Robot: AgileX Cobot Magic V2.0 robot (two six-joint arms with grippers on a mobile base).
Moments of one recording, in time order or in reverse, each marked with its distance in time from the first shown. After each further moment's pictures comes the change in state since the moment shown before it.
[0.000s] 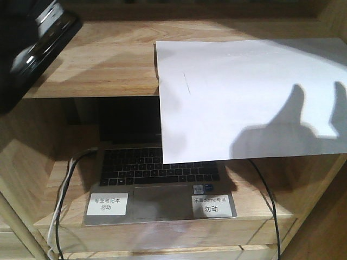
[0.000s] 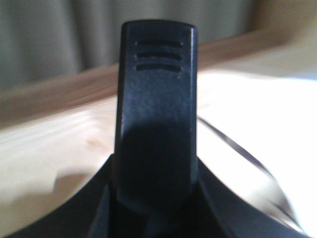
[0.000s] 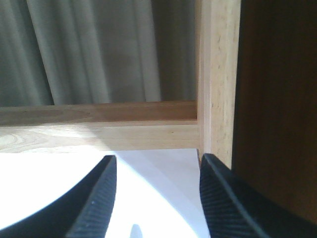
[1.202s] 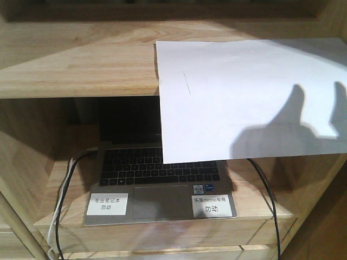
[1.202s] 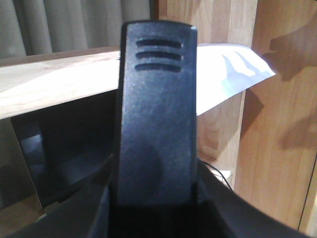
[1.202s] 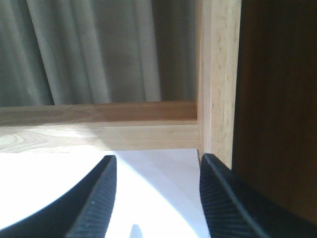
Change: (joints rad) left arm 0.000 -0.807 0.443 -0.302 0.202 0.230; right arm 0.000 0.000 0.000 -0.001 0.000 0.000
